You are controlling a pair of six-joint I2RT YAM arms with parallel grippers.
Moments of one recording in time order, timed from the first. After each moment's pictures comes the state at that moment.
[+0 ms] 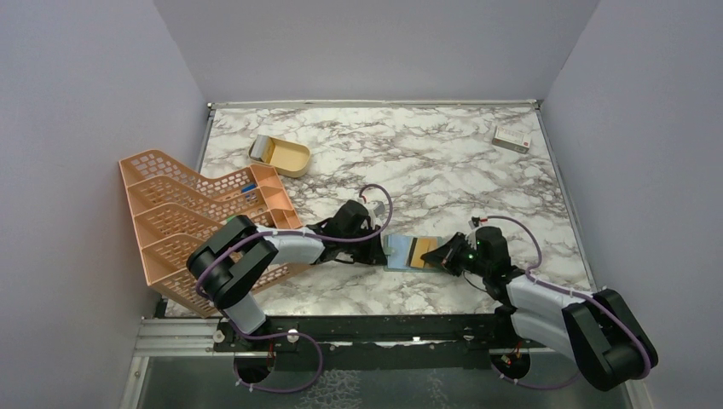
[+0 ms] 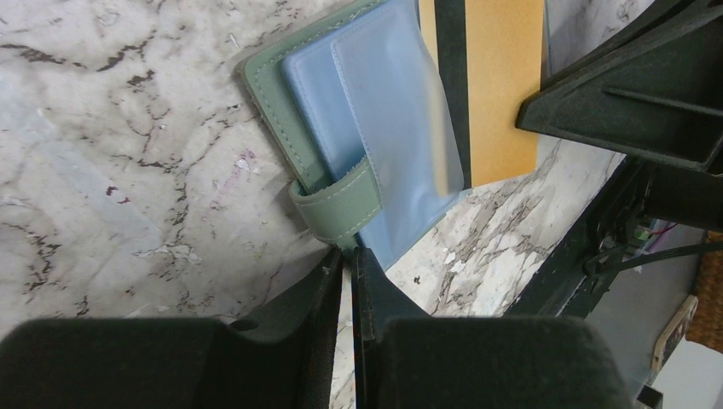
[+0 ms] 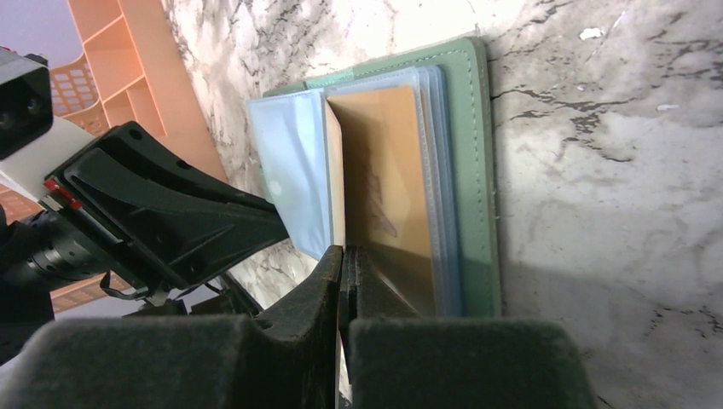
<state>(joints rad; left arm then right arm) -0.81 1.64 0.67 0.17 0.34 -0.63 0.37 1.07 0.07 0.41 -0.39 1.06</state>
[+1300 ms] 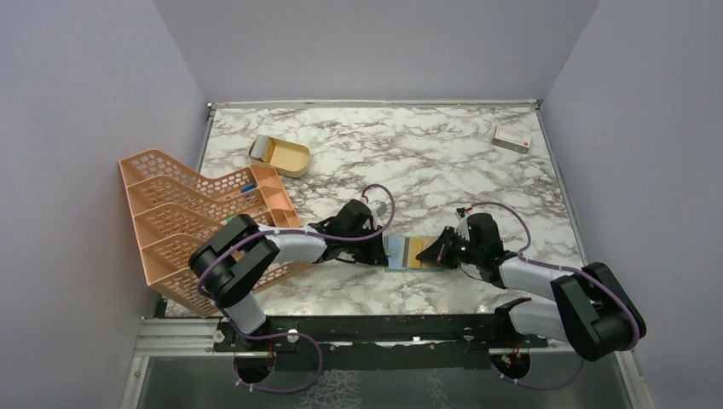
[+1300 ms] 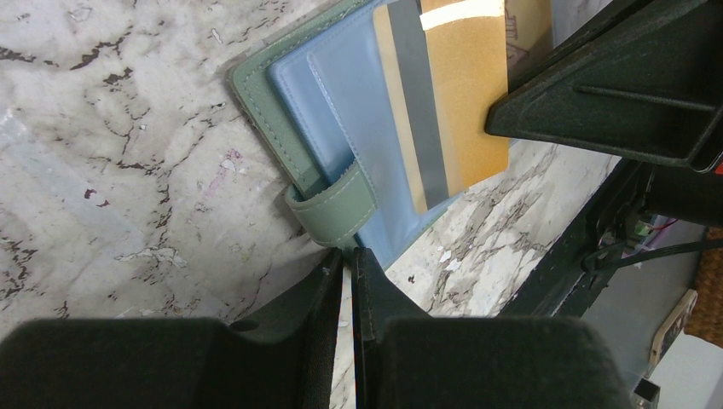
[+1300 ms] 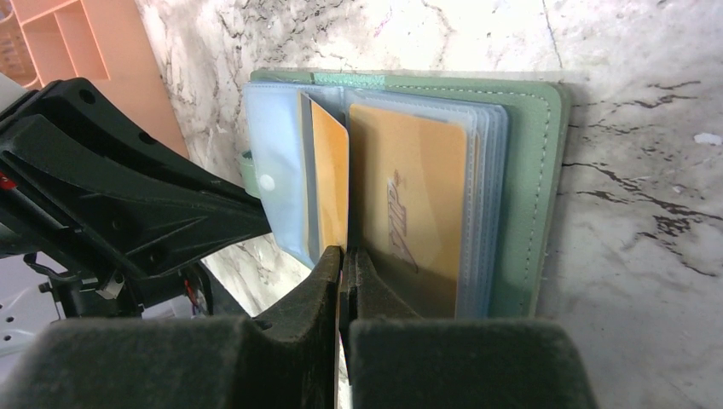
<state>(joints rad) -0.83 1.65 0.69 0.14 0.35 -0.63 0.37 1.23 0.20 0.33 -0.47 0.84</state>
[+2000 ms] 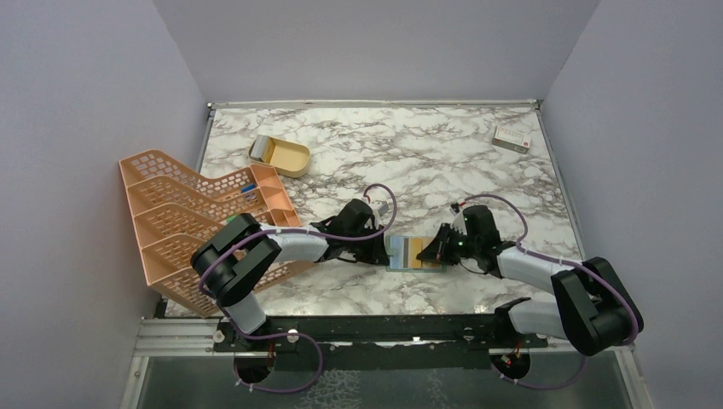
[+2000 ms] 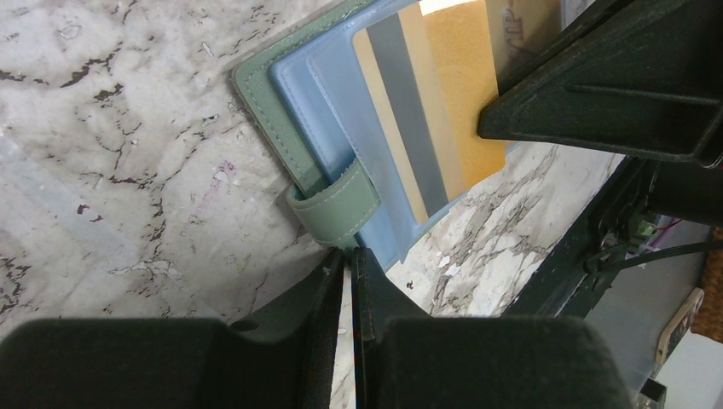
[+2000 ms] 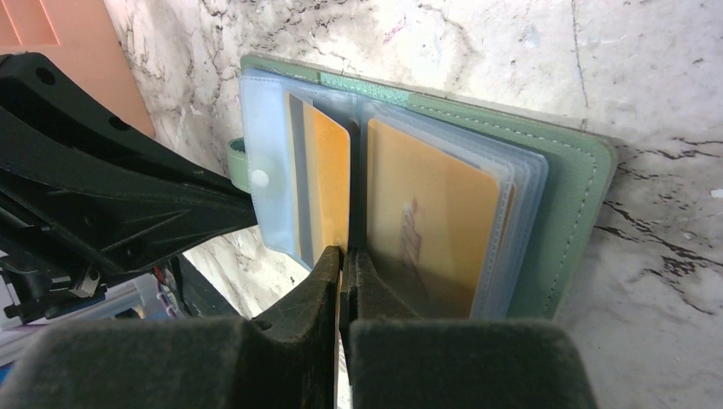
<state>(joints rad) -0.83 1.66 0.71 0.13 0.34 -0.62 0.37 1.28 0.33 0.13 -0.49 0.69</state>
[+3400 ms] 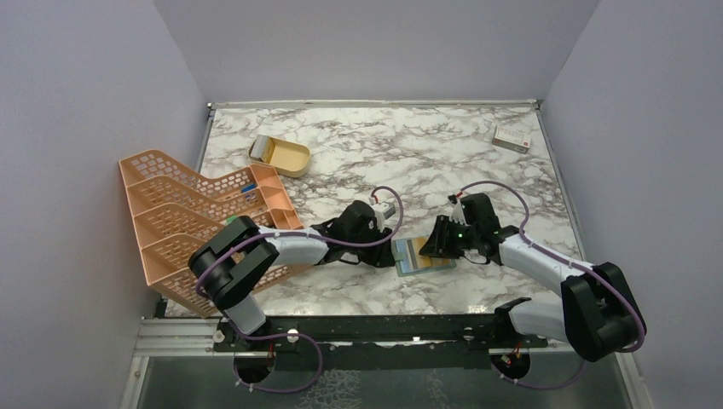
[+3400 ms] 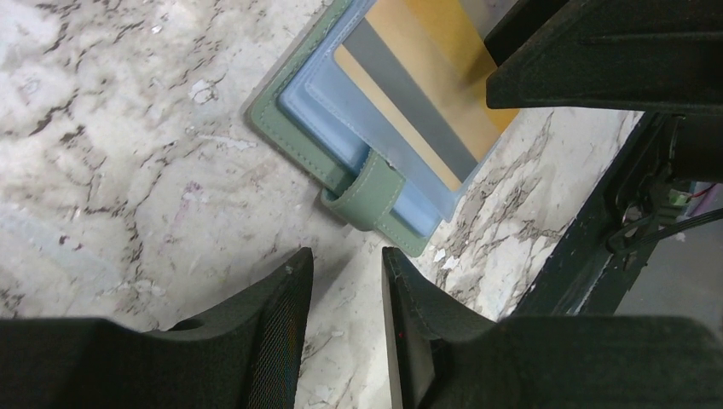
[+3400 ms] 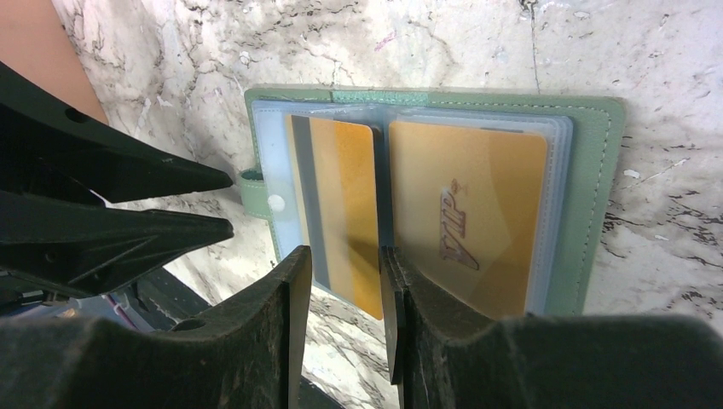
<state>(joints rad) -0.86 1.63 0.70 0.18 0.35 -0.50 0.37 1.23 0.48 -0.18 -0.42 0.54</state>
